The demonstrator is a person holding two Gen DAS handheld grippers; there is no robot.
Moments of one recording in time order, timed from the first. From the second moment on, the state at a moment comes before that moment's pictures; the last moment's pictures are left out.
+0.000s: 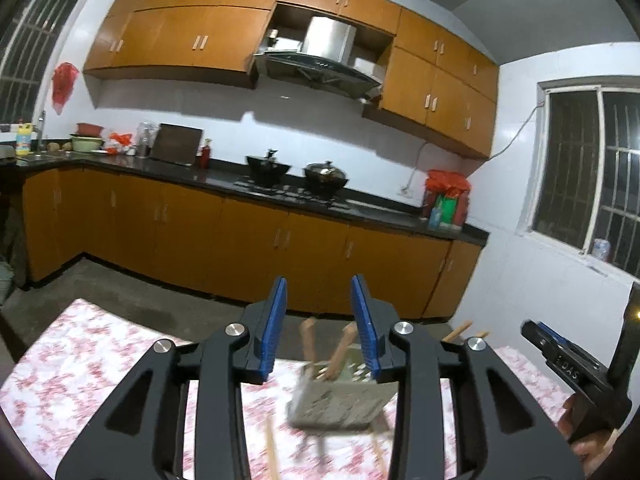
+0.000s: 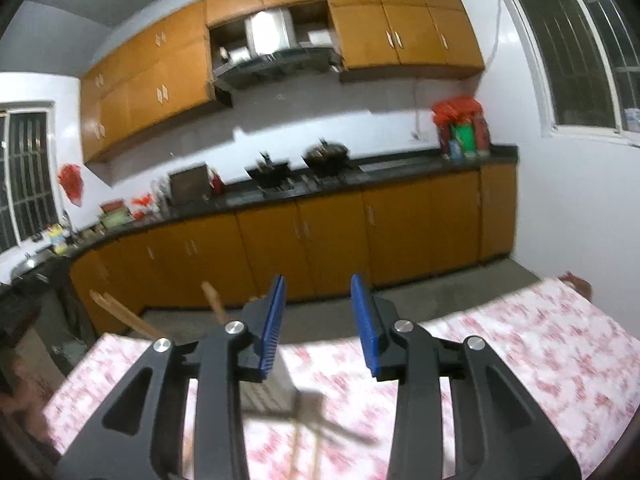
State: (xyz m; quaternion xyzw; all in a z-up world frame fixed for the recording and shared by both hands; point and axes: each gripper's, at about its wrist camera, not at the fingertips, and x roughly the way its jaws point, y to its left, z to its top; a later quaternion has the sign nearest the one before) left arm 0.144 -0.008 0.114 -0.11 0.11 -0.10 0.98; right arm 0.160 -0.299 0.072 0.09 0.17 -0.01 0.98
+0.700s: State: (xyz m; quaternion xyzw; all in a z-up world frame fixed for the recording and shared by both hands) left arm 0.131 0.000 -0.077 -0.08 0.40 -0.09 0.91; right arm 0.153 -0.247 -0.108 0.04 0.46 0.08 0.88
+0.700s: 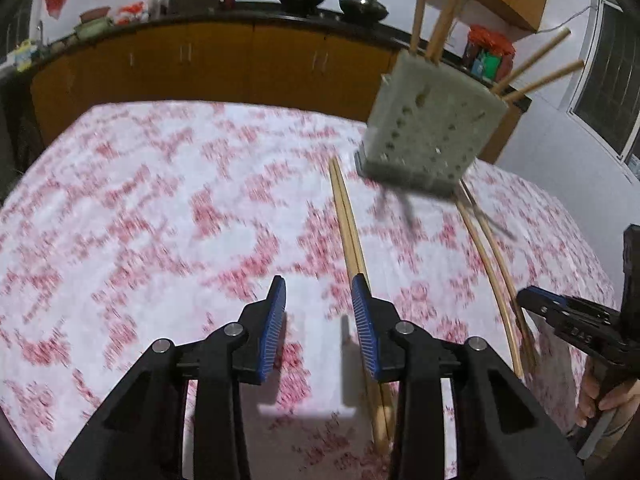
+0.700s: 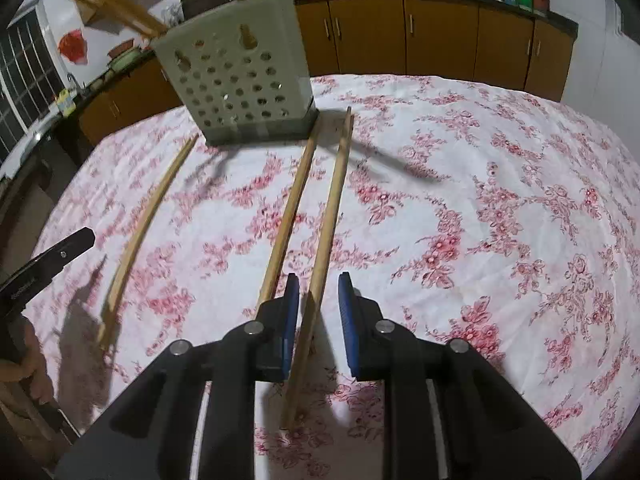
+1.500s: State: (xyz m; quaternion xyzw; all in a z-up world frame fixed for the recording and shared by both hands) left arm 0.145 -0.032 -0.099 -0.03 0.44 -0.09 0.89; right arm 0.162 -0.263 -0.111 0.04 0.45 0.04 0.89
